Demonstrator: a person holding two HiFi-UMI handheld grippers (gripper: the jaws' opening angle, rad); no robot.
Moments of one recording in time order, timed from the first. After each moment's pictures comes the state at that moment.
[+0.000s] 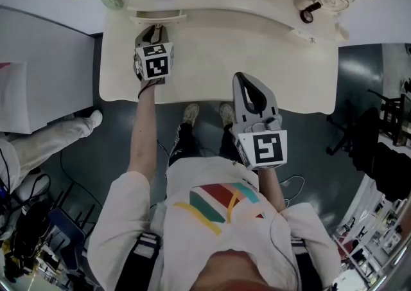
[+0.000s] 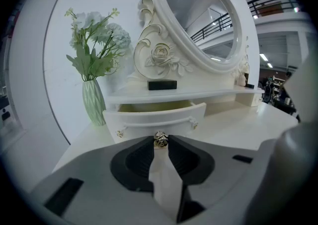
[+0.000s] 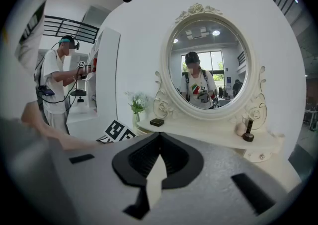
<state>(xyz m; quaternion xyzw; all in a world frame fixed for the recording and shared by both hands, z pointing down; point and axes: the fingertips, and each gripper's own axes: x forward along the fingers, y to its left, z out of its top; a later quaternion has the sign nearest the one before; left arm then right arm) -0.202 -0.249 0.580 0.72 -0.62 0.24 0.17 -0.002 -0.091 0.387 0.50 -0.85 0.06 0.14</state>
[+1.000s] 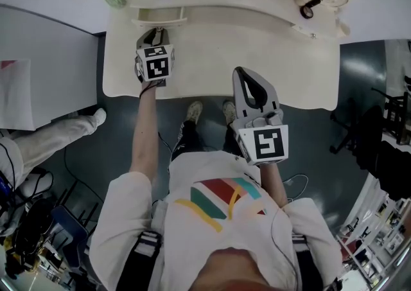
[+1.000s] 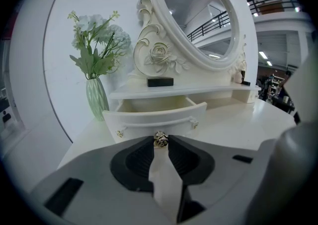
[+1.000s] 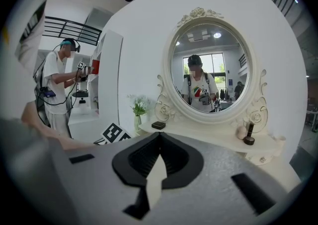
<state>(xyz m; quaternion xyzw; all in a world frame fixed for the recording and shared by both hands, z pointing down) -0.202 -0.227 0.579 0.72 -0.62 0.26 0.18 -0.003 -0.086 0.376 0.49 -0.86 0.05 0.13</state>
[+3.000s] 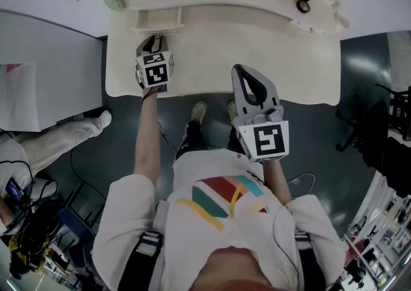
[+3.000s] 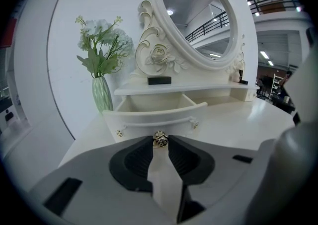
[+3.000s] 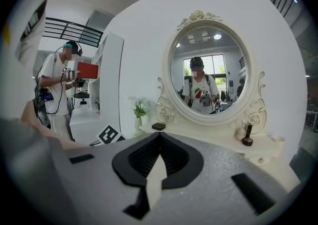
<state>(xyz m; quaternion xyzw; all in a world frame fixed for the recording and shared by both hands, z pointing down) -0.199 -0.201 0.575 0.72 -0.62 0.27 0.19 0.004 -0.074 0.372 0.49 -0.86 0.06 0.13</state>
